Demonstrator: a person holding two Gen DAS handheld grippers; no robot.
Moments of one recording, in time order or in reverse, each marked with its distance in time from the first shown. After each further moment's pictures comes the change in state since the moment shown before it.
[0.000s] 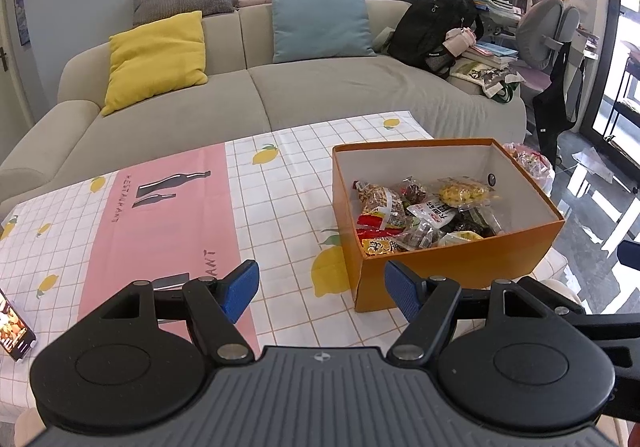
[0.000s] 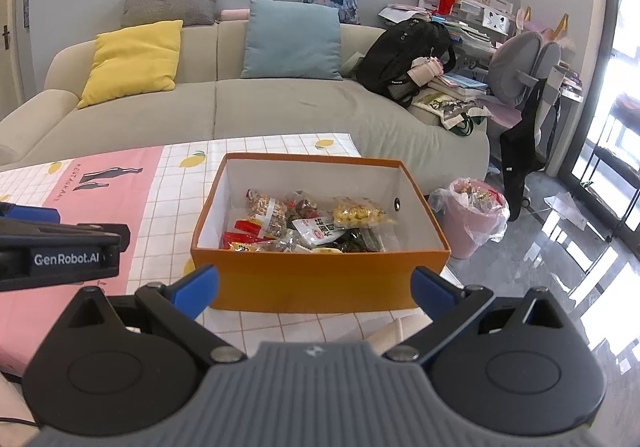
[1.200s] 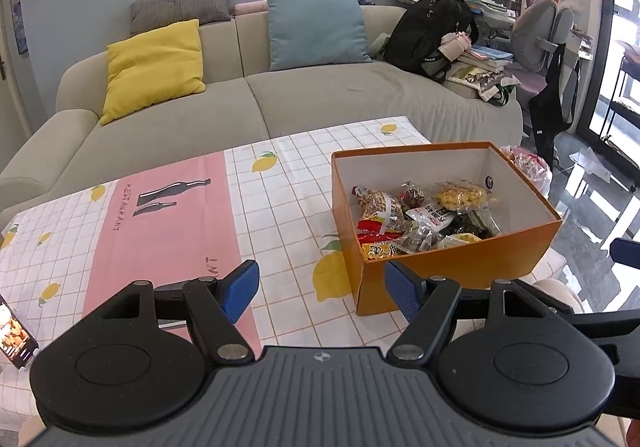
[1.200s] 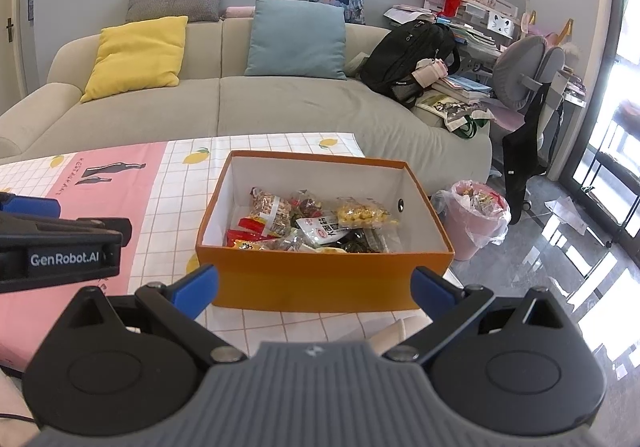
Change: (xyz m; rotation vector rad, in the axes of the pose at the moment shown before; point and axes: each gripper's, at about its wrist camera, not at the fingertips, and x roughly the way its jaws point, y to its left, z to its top) left arm -0.003 0.003 -0.001 0.012 -0.026 -0.010; right arm 0.000 0.007 -0.001 -0.015 0.006 0.001
